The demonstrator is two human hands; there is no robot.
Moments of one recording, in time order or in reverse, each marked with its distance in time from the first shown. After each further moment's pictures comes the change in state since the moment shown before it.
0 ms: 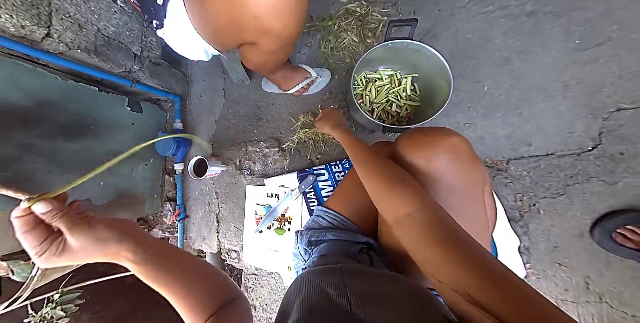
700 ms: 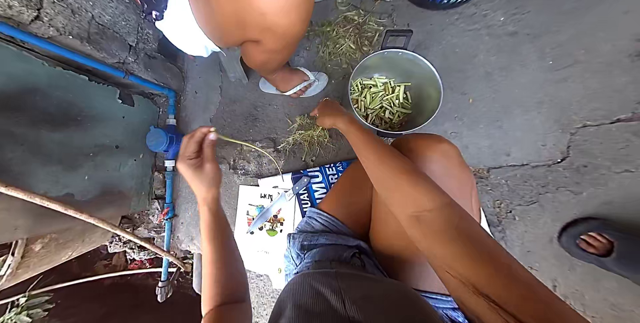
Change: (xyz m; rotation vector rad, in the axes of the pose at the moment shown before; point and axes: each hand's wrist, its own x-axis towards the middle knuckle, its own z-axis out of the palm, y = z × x) left_hand -0.103 -0.026 0.078 -0.060 -0.736 -0.046; right_hand -0.008 -0.012 -0.040 -0.250 -0.117 -0.225
